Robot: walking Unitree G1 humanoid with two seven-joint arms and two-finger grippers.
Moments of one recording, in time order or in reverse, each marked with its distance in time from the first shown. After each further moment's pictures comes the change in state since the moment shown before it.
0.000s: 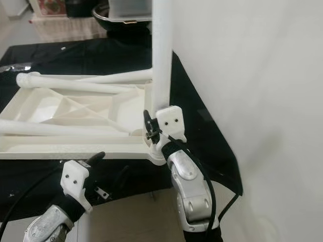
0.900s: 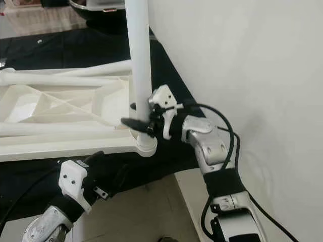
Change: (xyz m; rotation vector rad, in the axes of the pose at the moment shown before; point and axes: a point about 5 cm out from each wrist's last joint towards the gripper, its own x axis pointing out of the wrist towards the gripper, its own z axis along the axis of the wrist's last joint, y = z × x) left arm -0.005 -0.003 0.000 -0.014 0.007 0.014; right arm 0.040 -0.042 0.020 0.042 0.028 0.790
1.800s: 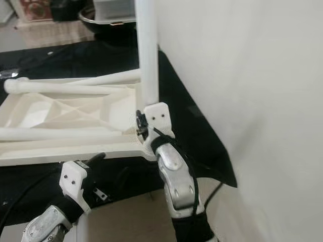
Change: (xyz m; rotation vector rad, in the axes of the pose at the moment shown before) left arm 0.004 0.007 -0.003 -0.001 0.001 -0.014; right arm 0.021 0.038 -0.026 -0.012 0.041 -0.842
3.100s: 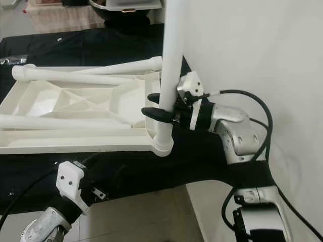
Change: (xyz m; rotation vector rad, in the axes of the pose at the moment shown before) left arm -0.007 -0.002 0.001 -0.006 -0.002 0.017; right arm -0.005 -0.075 0.033 0.022 -0.076 0.737
